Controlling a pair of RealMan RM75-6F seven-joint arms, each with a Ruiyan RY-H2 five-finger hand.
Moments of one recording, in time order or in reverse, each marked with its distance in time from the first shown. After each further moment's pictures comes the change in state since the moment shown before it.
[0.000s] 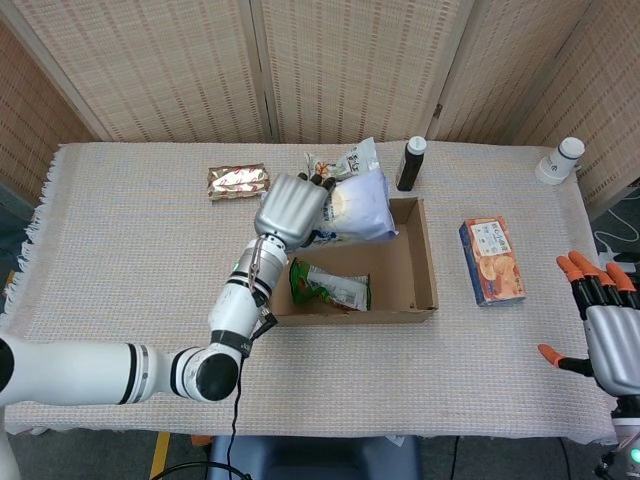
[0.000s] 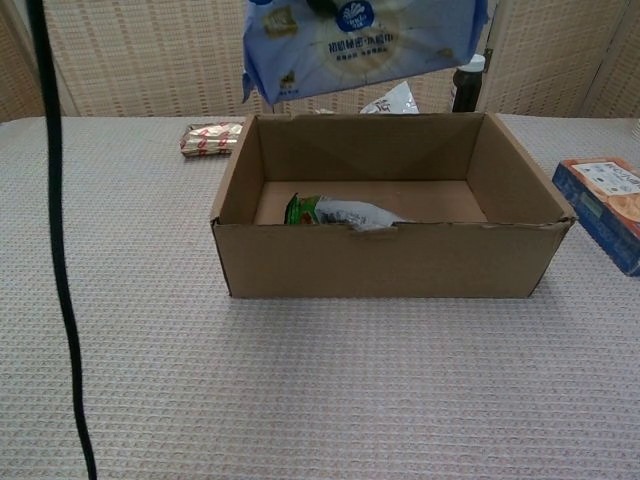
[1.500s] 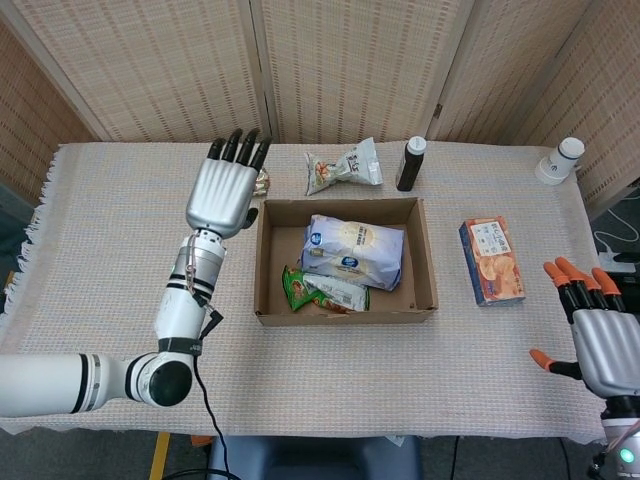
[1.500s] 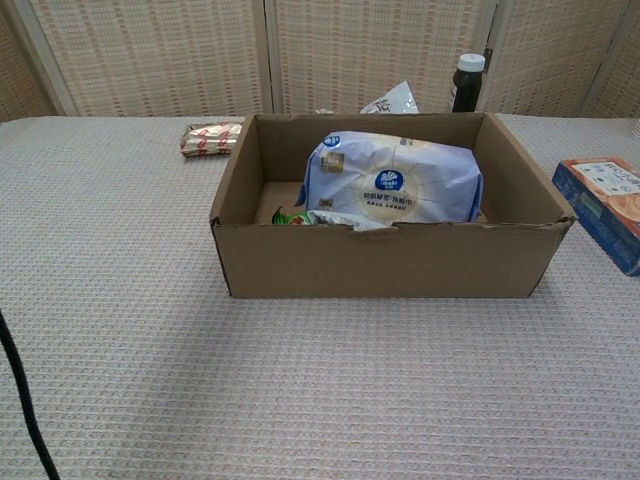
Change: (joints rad) left arm 0.239 0.088 0.032 -0.099 0.256 0.209 -0.038; right arm 0.008 -0.027 -0.014 0.000 -0.006 -0.032 -0.036
